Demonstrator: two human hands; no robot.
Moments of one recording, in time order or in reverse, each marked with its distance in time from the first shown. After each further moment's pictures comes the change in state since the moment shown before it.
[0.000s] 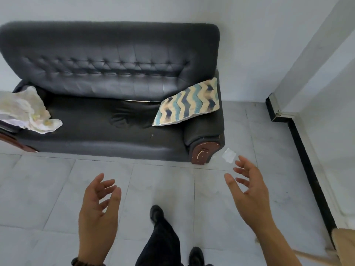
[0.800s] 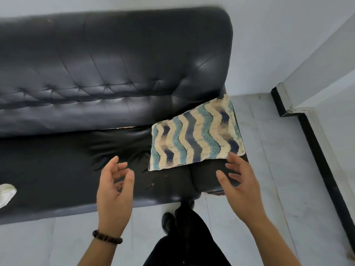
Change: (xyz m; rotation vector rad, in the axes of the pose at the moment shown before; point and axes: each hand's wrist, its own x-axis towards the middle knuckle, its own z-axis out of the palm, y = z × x) left_hand 0.535 0.033 0.222 0.018 -0.274 0.004; right_hand 0.445 -0.052 0.223 -0.006 0.012 0.233
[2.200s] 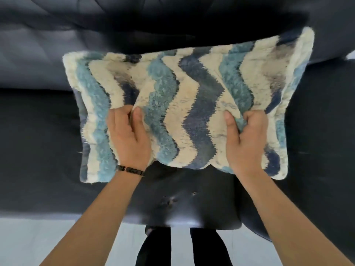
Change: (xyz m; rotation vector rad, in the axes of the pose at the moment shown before) left_hand 0.312 -0.296 0.145 0.256 0.326 0.313; right_hand 0.278 0.132 0.330 -0.237 0.198 -0.328
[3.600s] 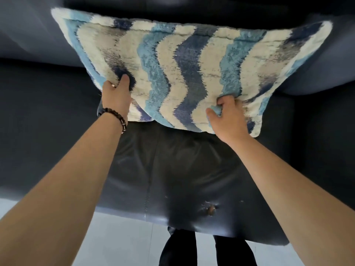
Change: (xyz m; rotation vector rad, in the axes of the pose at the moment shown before) left_hand 0.115 -0.195 -0.027 -0.262 -0.112 -1.011; right_hand -0.012 -0.034 0.193 -0.169 -0.604 0.217
